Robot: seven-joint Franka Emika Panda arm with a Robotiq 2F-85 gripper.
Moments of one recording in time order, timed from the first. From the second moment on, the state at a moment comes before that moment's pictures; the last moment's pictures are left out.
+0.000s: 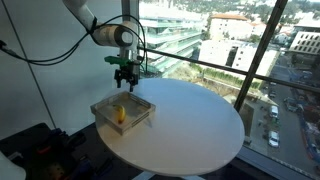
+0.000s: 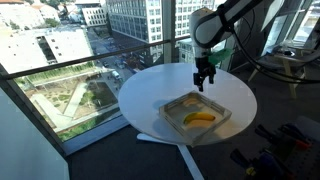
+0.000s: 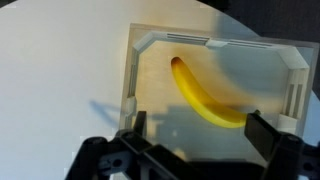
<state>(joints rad) 0.06 0.35 0.04 -2.00 -0.09 2.08 0.07</state>
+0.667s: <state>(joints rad) 0.07 0.21 0.04 -2.10 -0.09 2.07 0.12</state>
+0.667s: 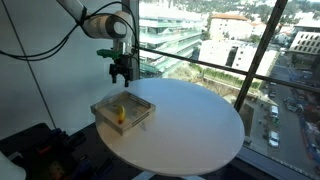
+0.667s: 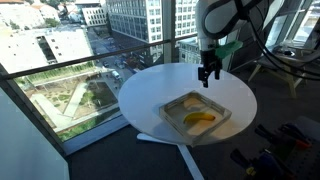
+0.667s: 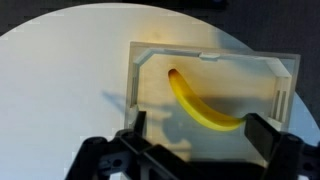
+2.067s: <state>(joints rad) 0.07 -0.13 0.05 -2.36 -0.05 2.07 0.17</state>
